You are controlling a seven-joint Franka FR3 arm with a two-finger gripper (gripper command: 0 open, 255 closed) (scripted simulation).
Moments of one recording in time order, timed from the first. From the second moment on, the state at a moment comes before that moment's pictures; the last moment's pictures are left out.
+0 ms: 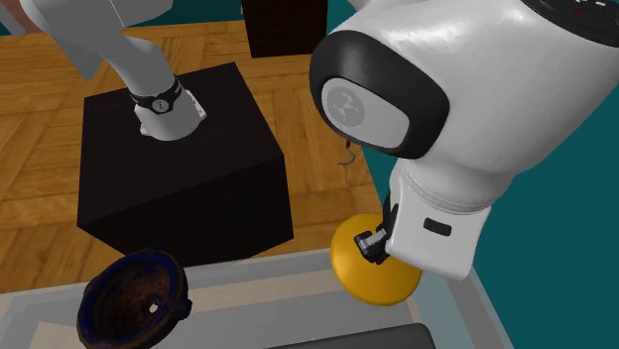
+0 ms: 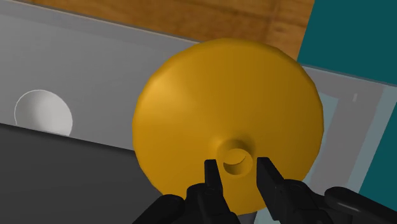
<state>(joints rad) 0.26 0.56 0.21 -1.60 -0.17 2.12 0.58</state>
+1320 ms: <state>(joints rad) 0.11 0.23 0.19 -1.91 -0.09 2.13 0.38</state>
